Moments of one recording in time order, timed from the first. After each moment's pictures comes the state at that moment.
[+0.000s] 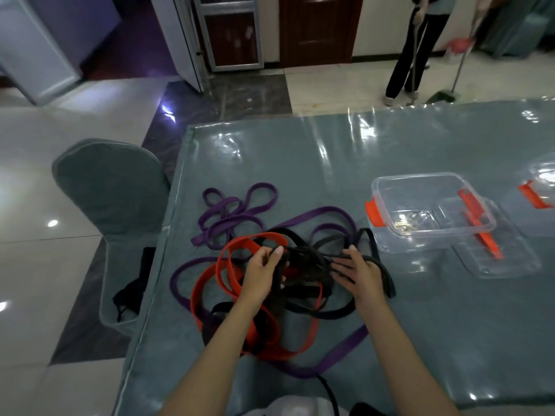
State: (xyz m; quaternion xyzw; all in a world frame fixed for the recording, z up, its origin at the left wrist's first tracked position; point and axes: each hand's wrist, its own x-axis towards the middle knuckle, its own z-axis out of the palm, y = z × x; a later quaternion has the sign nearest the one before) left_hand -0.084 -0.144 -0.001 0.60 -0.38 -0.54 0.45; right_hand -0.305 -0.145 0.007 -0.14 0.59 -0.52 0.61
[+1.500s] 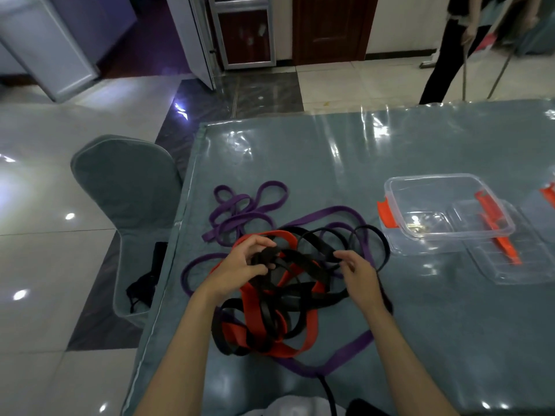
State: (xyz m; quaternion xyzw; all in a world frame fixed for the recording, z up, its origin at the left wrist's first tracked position) left_hand -0.003 -0.137 0.057 0.55 -0.53 -0.57 0.30; right_hand -0.300 -0.148 -0.022 -0.54 0.66 -0.35 0.39
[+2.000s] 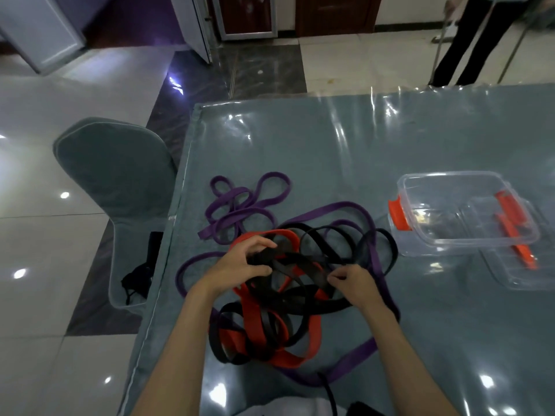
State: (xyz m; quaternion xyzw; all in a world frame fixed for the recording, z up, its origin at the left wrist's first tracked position) left_hand 0.010 -0.175 0.044 0.57 -0.56 -0.55 0.22; right_hand -0.296 -0.182 -0.052 -0.62 0.67 -0.10 0.38
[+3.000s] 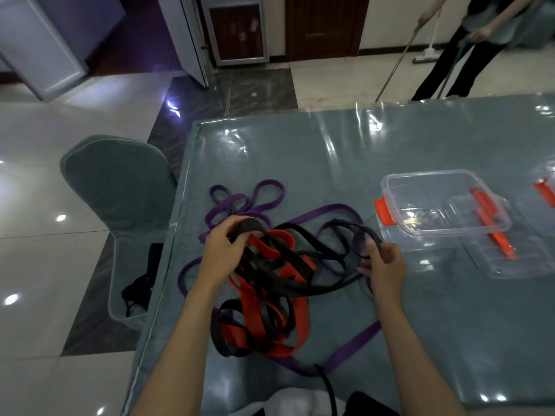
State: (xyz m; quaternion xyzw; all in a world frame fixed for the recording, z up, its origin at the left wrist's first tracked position) left_hand 0.002 -0.161 0.069 0.62 -0.58 -0.32 0.42; right_hand -0.323 -0.156 -0.011 -0.29 0.65 -0.58 0.40
